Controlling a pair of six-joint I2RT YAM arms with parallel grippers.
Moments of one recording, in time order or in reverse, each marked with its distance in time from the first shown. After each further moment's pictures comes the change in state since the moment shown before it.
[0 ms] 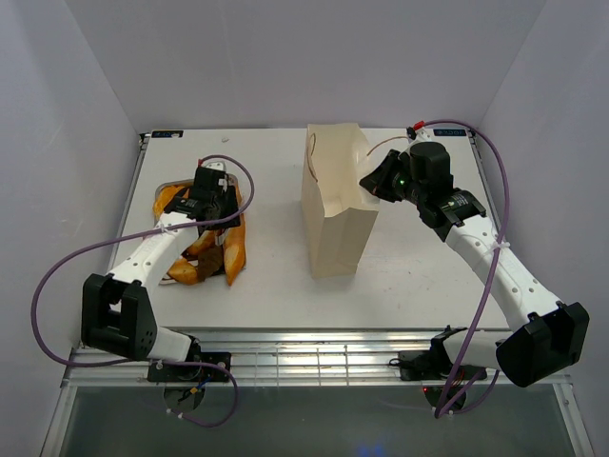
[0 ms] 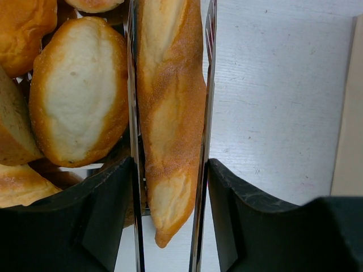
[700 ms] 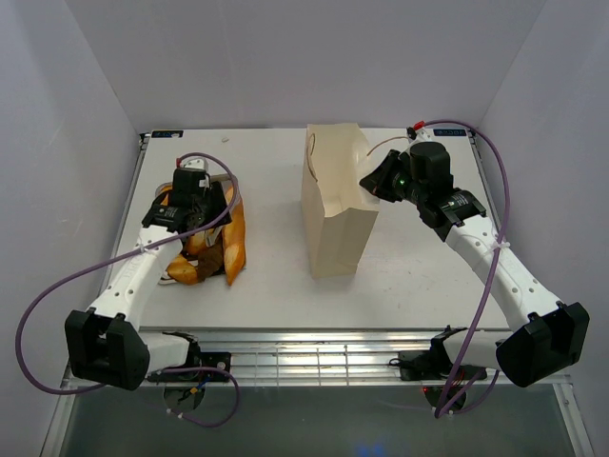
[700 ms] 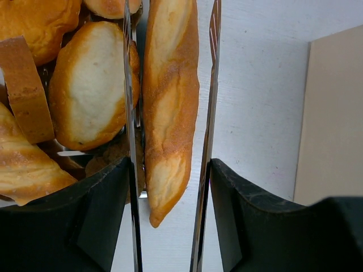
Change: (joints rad) left arm 0.056 -0.168 -0.010 -0.063 0.058 -0.066; right arm 0.000 0.000 0.002 -0.004 0.000 0.004
